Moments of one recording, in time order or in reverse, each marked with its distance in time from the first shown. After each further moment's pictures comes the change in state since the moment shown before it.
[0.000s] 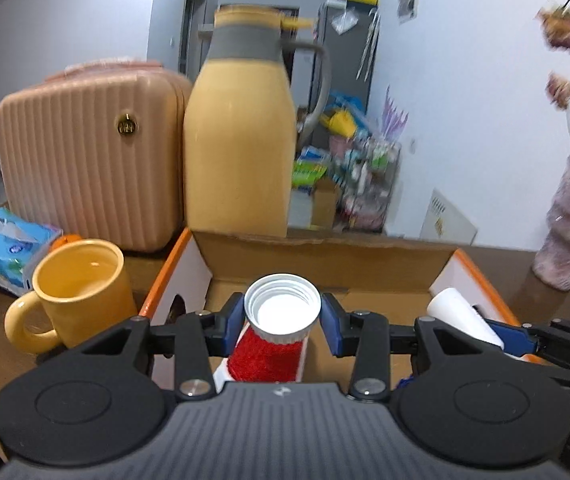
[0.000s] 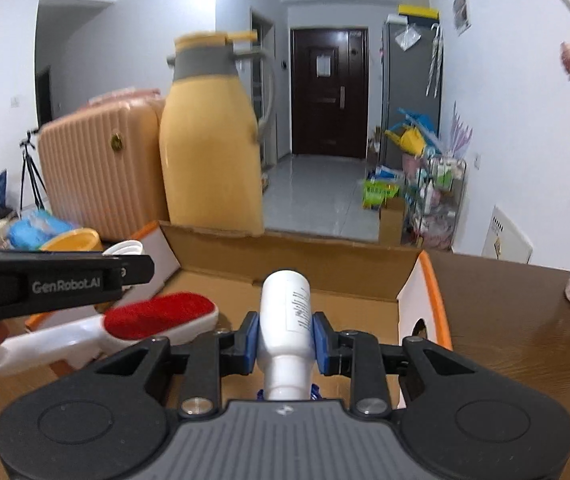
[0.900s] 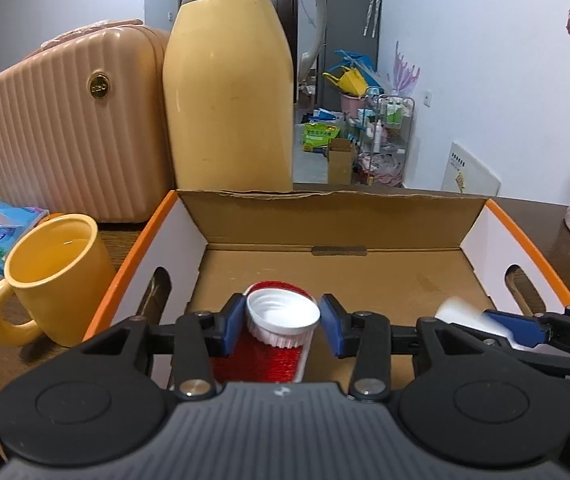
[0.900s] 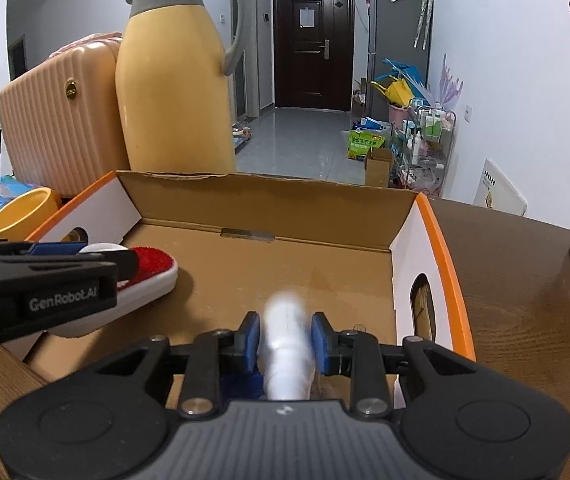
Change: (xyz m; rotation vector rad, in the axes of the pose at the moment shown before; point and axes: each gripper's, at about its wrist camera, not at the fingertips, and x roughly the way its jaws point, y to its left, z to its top) left arm 0.045 -0.015 -0.012 0.062 0.094 0.051; right arm 0.048 -0.009 -0.008 0.034 0.143 -0.045
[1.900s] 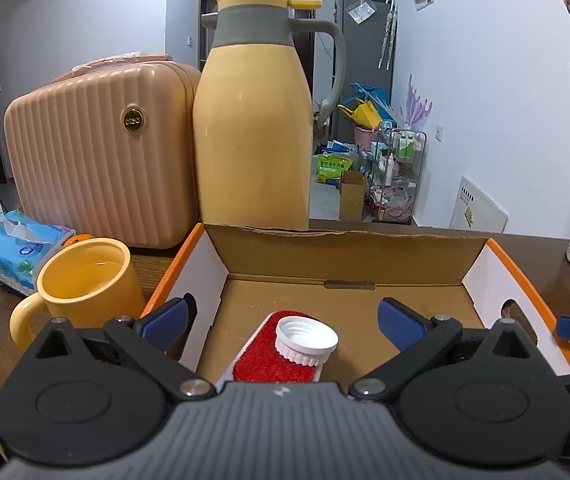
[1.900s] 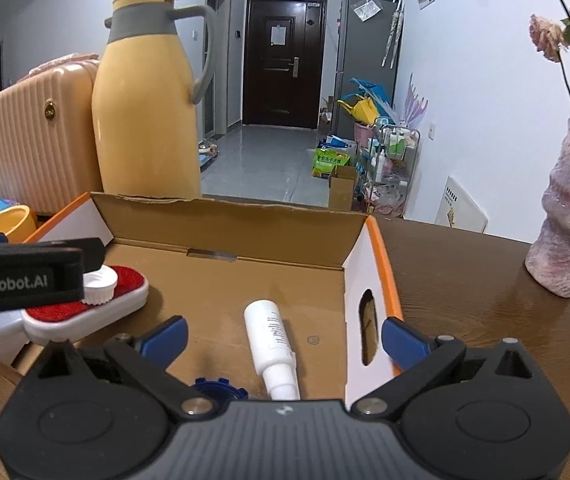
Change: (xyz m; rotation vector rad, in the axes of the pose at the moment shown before) left arm -0.029 0.009 0.005 -0.047 -0.098 0.037; right arm -0.034 -0.007 -0.001 0.005 -0.062 -0.111
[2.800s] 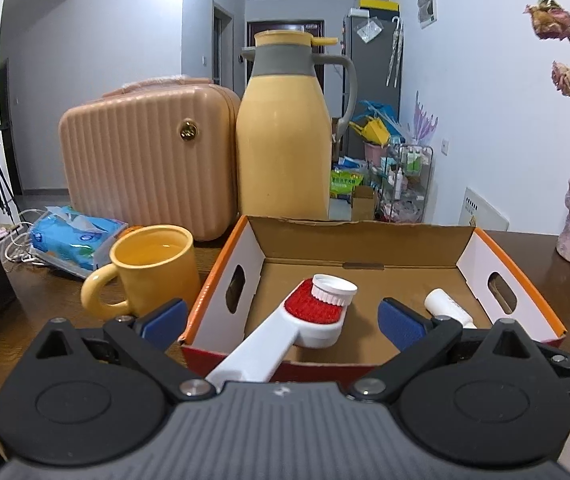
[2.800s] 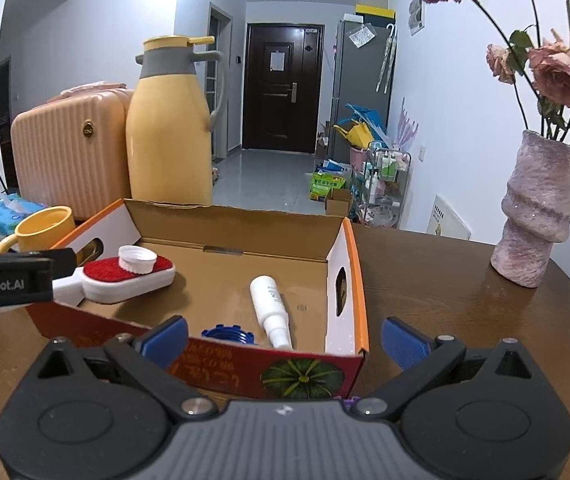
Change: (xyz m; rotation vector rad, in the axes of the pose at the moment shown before) left arm -0.083 0.019 -0.037 0.006 -0.070 0.041; right arm -0.089 -0.003 -0.041 -0.008 -0.085 -0.004
